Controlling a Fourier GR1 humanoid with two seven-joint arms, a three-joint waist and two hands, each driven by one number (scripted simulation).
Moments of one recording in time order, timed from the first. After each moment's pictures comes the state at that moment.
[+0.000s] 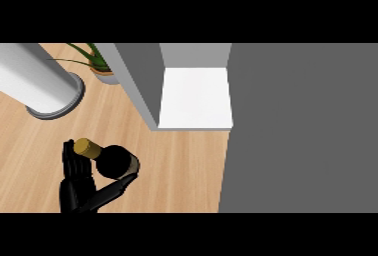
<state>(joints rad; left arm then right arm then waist) 0.17 0.03 -0.09 -1.43 0.38 0.41 -0.50 -0.09 -0.09 0.10 -2.50 -0.08 0.06 0.66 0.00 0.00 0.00</state>
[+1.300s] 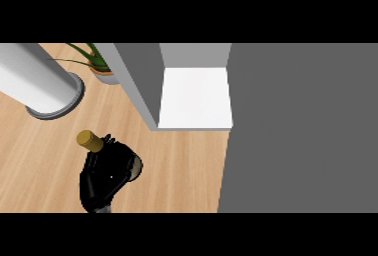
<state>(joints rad) 0.02 0.01 -0.05 -1.11 0.51 0.23 -0.69 -0.11 -0.08 0.09 -2.49 -0.08 0.07 0.69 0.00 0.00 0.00</state>
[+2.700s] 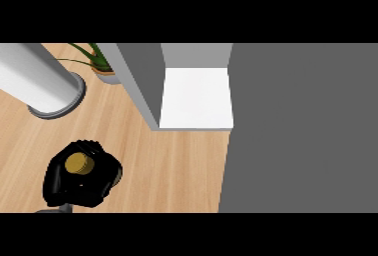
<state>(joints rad) 0.01 0.27 -0.10 -1.26 0.36 -0.03 -0.69 -0.10 -0.07 0.05 -2.48 -0.09 0.10 0.66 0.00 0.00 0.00</state>
